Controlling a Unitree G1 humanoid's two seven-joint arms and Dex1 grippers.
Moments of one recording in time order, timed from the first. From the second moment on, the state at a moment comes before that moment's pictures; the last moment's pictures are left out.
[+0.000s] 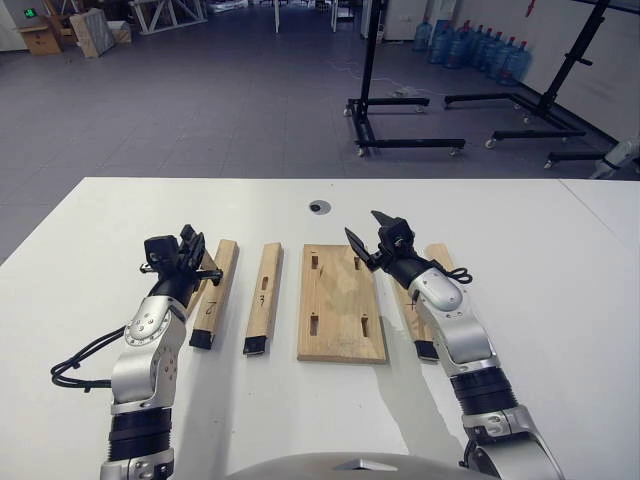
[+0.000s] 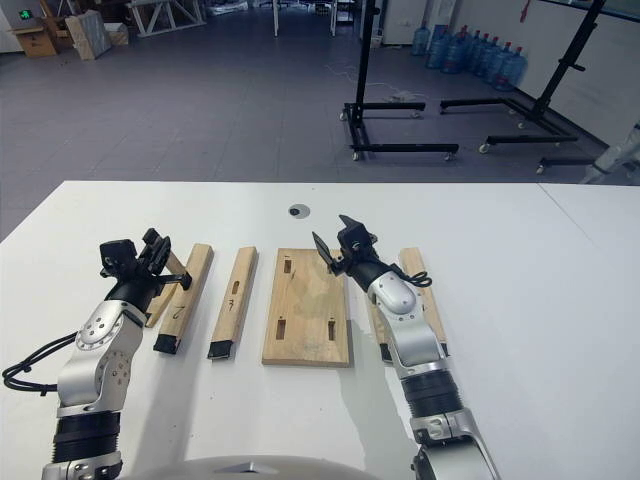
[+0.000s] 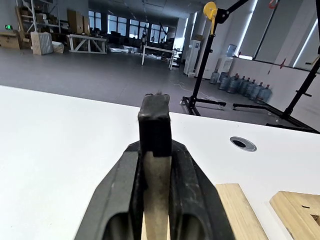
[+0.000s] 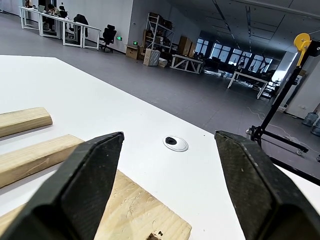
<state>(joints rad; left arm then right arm) -0.05 0.19 0.20 -0.16 -0.28 0.29 -0.12 -0.25 -0.20 0.11 0.04 0.02 0.06 0.36</state>
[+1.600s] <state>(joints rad) -0.08 0.17 0.13 -0.26 -0.17 0.28 -0.10 -0.27 -0.20 0.12 0.04 0.00 0.05 0.35</state>
